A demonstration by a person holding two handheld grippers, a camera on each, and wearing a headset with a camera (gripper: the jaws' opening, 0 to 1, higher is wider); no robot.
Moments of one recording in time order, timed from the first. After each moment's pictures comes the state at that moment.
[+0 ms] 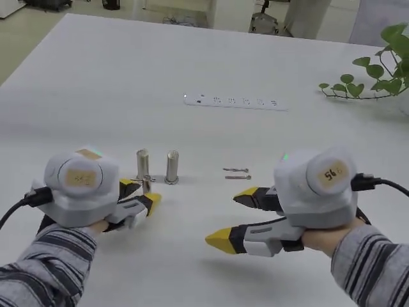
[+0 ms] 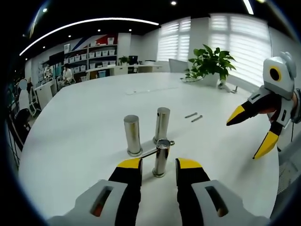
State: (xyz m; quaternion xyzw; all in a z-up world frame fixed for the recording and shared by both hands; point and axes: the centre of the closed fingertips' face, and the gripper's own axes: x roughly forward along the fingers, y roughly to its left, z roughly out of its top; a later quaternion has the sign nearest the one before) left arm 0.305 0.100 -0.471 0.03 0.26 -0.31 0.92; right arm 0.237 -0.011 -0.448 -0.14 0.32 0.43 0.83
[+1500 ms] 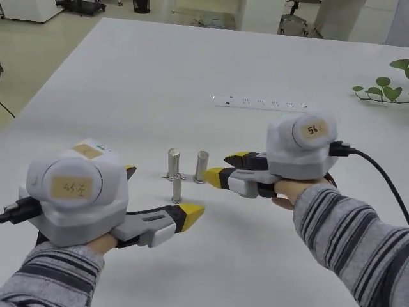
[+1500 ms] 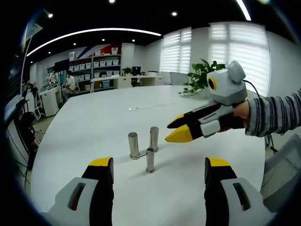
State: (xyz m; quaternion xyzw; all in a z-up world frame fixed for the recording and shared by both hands) left arm 0.261 0.112 -0.414 0.03 0.21 -0.29 0.93; right arm 0.330 0.046 -0.434 -0.05 0.26 0.40 0.88
